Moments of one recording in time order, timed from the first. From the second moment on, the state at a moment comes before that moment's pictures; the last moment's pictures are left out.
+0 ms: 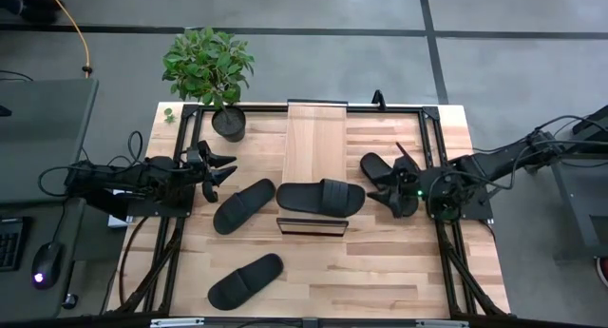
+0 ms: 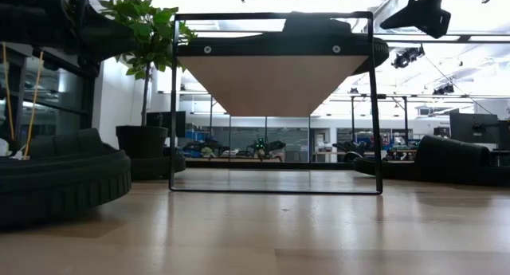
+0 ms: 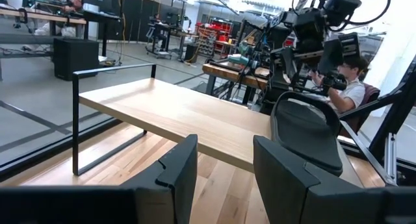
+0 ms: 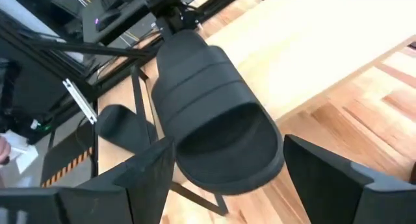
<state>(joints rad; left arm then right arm) 0.03 0.14 0.14 0.02 -0.39 -0.21 0.36 0.82 0.77 -0.47 0.42 0.77</state>
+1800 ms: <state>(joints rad) 0.03 0.14 0.22 -0.20 -0.01 -0.30 0.36 1.00 0.77 0.09 0.35 0.31</state>
